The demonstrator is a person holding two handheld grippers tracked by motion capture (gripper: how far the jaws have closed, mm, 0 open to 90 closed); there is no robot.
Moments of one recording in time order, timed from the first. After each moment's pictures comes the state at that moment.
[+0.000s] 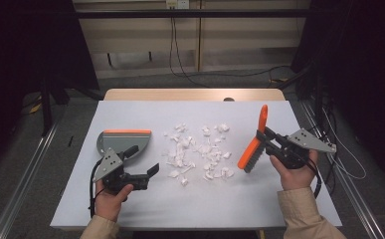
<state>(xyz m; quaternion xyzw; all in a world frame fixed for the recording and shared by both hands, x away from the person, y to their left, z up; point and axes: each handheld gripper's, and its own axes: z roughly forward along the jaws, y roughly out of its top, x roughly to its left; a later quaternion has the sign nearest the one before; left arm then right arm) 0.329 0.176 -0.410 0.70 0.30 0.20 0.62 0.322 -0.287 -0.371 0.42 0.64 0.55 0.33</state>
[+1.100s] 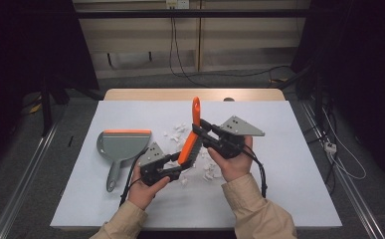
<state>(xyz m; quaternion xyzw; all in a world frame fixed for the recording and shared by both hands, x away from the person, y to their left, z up) 0.351 0.094 -0.422 0.77 0.27 0.10 0.58 0.356 -0.139 -0.348 0.34 0.68 0.60 0.25</state>
